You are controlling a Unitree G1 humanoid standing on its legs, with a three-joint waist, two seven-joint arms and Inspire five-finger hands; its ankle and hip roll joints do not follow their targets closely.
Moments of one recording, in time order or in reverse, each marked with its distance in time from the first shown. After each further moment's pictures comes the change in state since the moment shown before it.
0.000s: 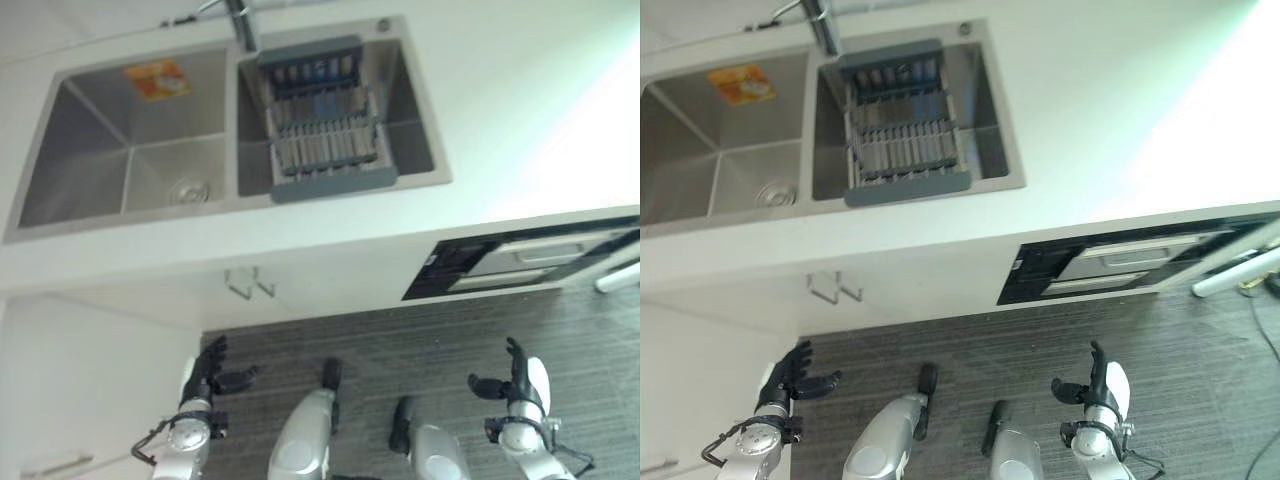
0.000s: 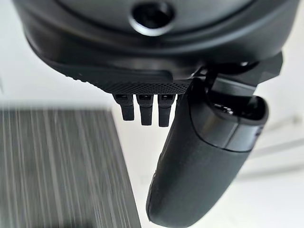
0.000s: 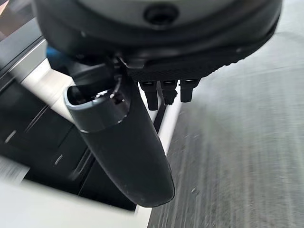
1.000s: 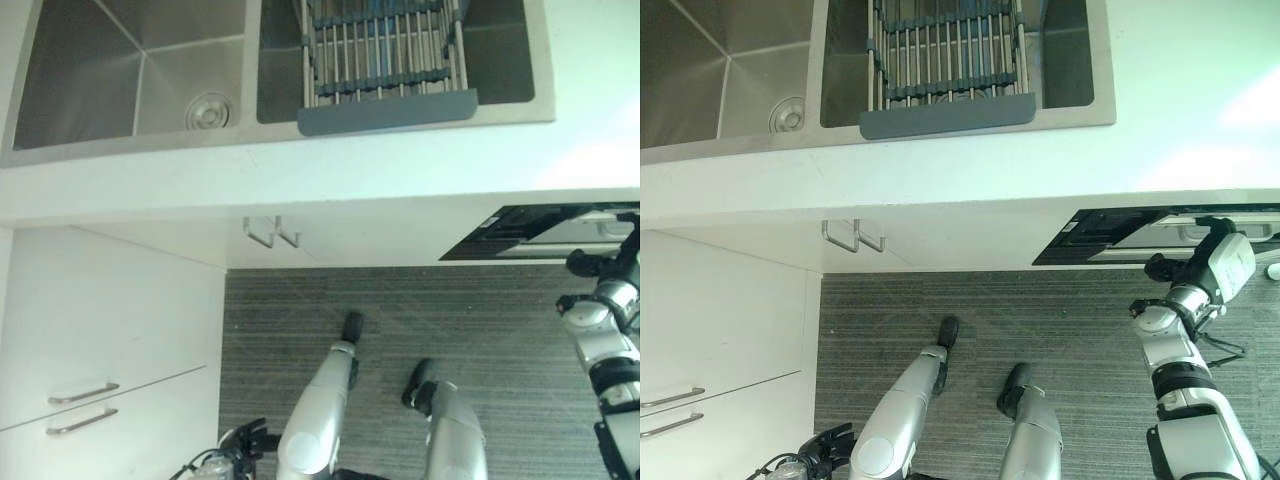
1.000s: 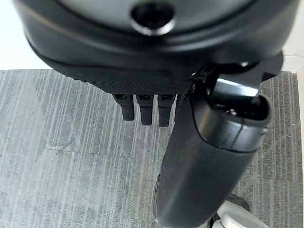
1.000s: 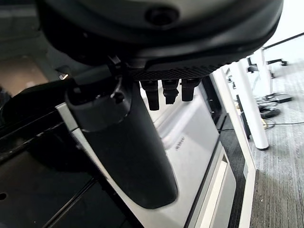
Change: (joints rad) left arm -0.054 -0.062 -0.084 0.333 -0.081 0.199 -0.120; right arm -0.615 -0.357 -0.013 0.143 -0.028 0.147 -0.189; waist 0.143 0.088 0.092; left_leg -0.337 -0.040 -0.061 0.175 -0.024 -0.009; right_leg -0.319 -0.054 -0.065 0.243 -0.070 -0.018
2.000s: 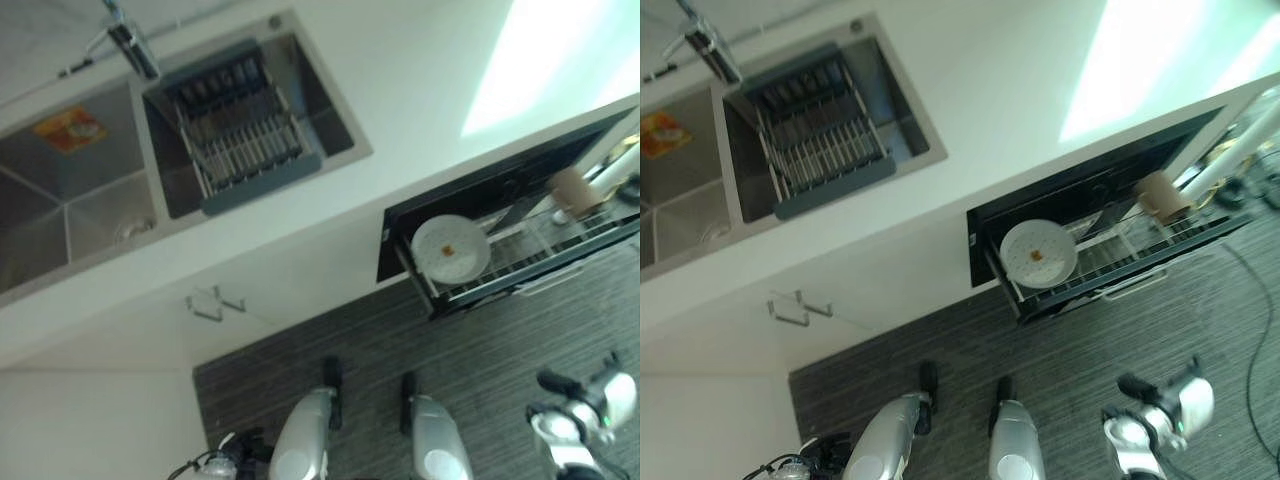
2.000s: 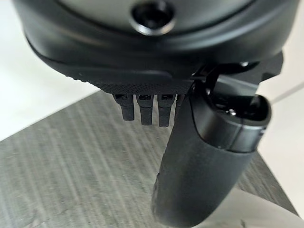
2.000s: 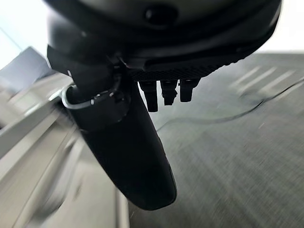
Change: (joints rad) left arm -0.008 0.004 -0.084 -0.044 0.098 0.068 0.068; right arm 0.447 0.301 -0.184 -0.052 0.128 -0.172 -0.069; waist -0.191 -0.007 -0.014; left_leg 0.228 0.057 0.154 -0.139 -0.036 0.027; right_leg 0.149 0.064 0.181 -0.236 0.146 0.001
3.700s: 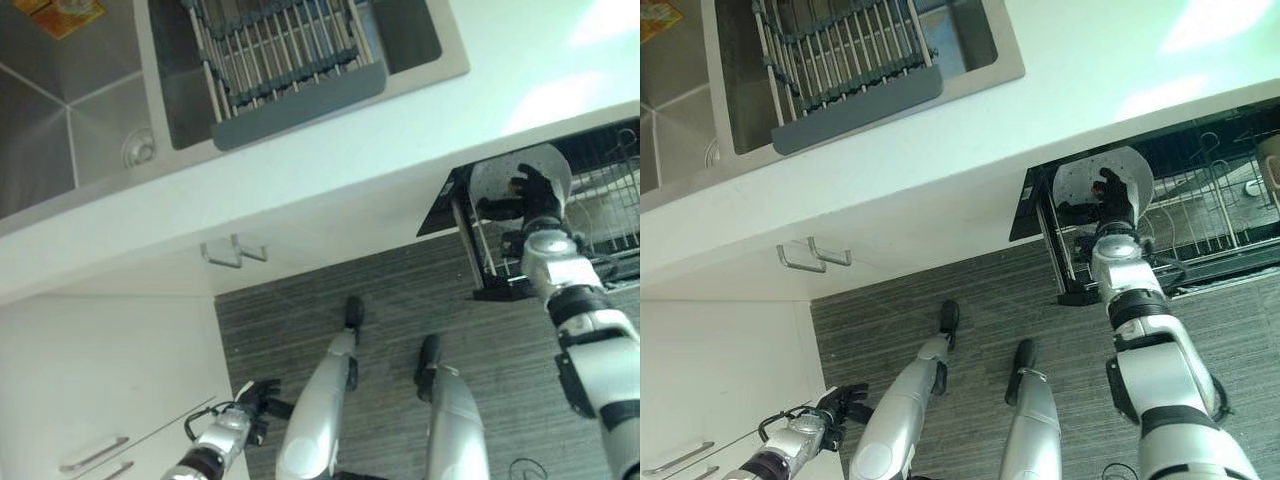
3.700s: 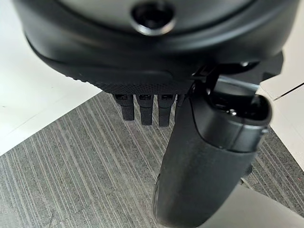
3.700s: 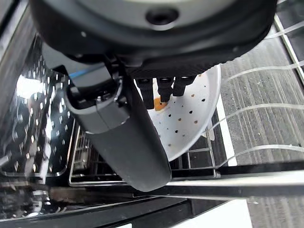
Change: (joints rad) left arm -0.143 0.044 -0.140 -0.110 0.019 0.074 0.003; right arm -0.760 -0.107 0.220 0.082 0.302 0.280 0.474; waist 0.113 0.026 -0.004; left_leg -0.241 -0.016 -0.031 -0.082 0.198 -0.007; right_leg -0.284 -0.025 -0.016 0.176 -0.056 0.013
